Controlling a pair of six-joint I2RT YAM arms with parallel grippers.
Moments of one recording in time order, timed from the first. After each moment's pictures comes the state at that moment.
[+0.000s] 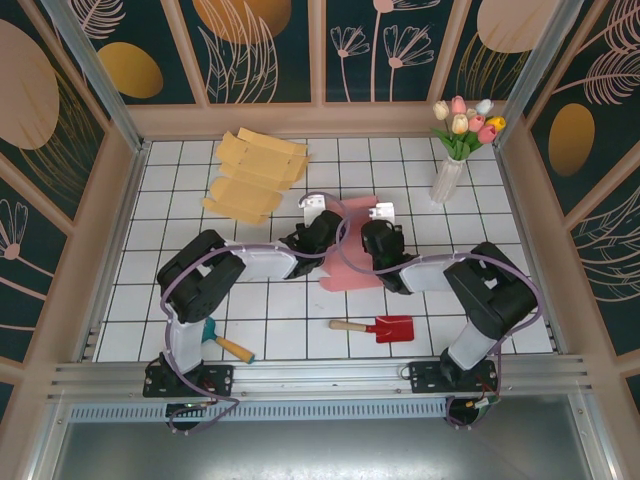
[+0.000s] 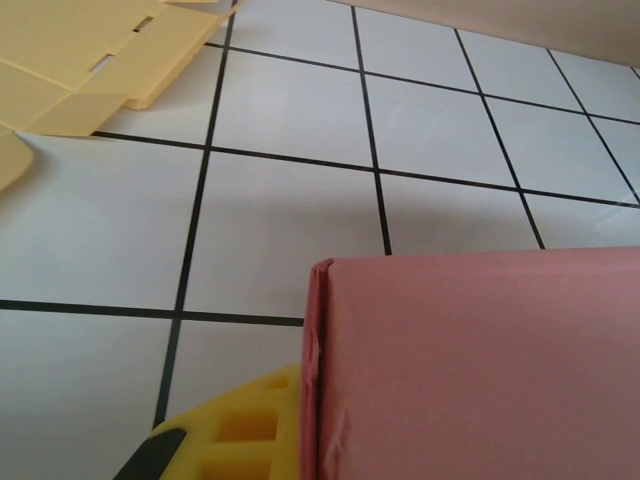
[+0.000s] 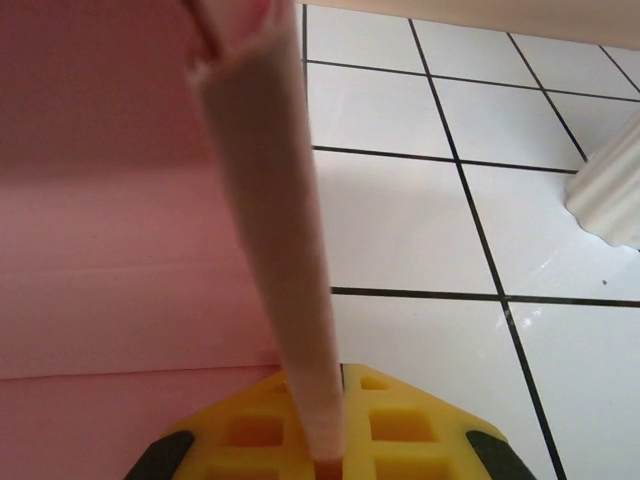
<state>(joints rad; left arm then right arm) -0.86 1.97 1.09 0.26 -0.59 -0.68 0.65 1.64 0.60 0.48 0.63 0.20</state>
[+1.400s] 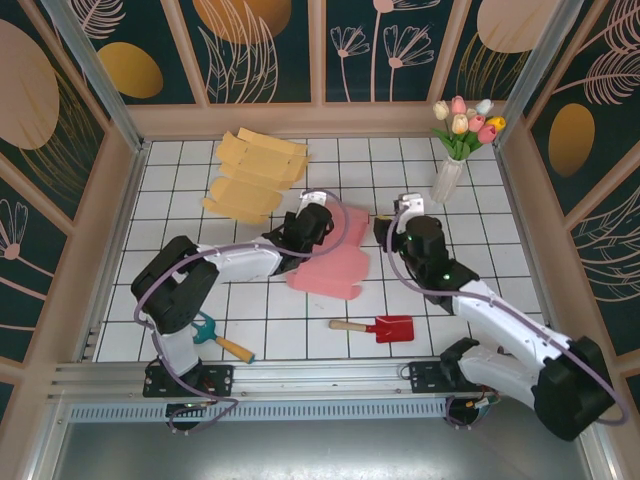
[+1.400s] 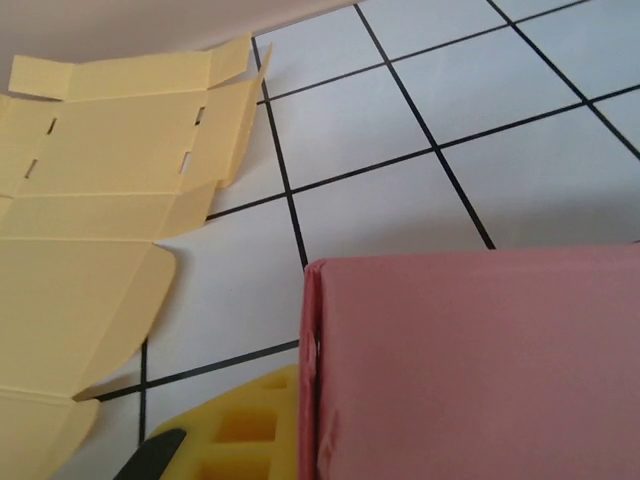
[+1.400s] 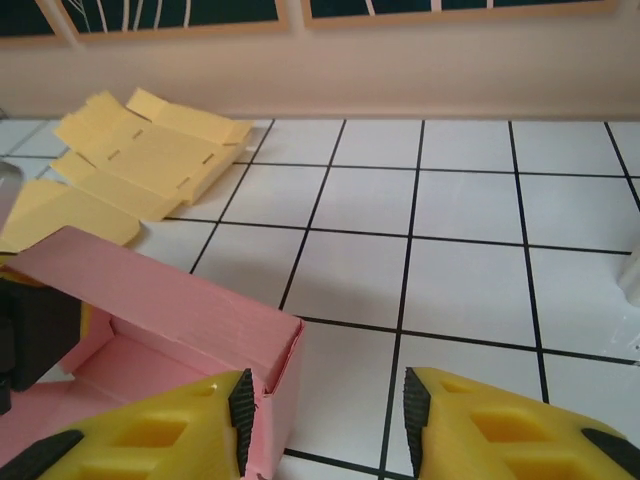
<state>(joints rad) -0.81 1.82 1.08 0.06 -0.58 -0.21 0.57 0.97 0.54 0.09 0.22 0.22</state>
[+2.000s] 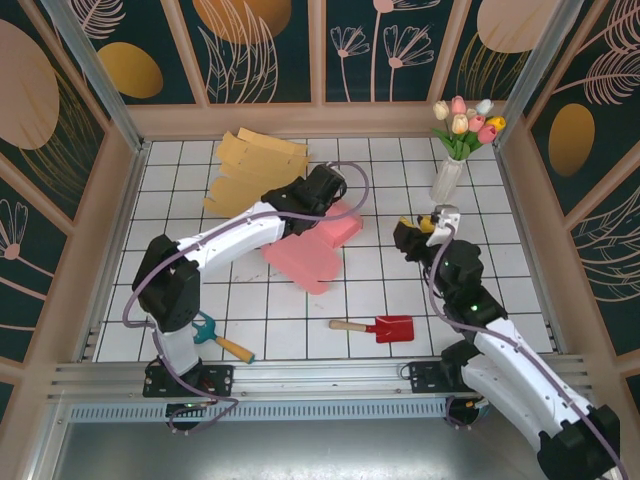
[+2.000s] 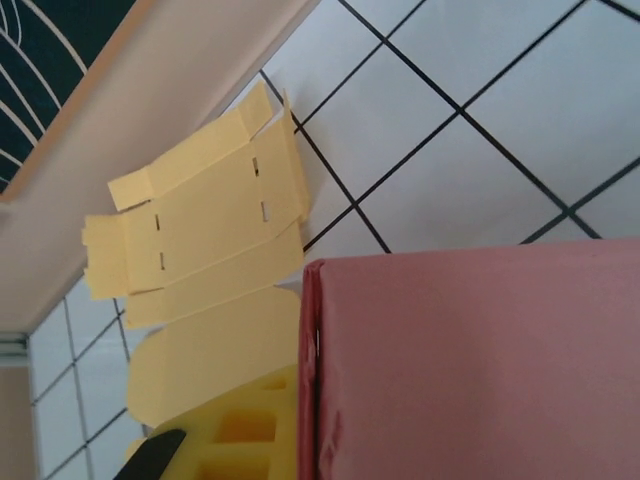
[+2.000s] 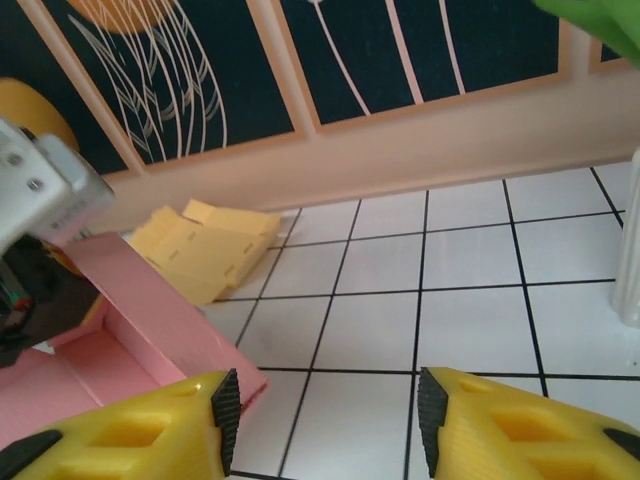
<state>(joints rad) -0.80 1.85 1.56 -0.58 -0.58 0.22 0.45 0.62 0.40 0.11 0.10 0.34</state>
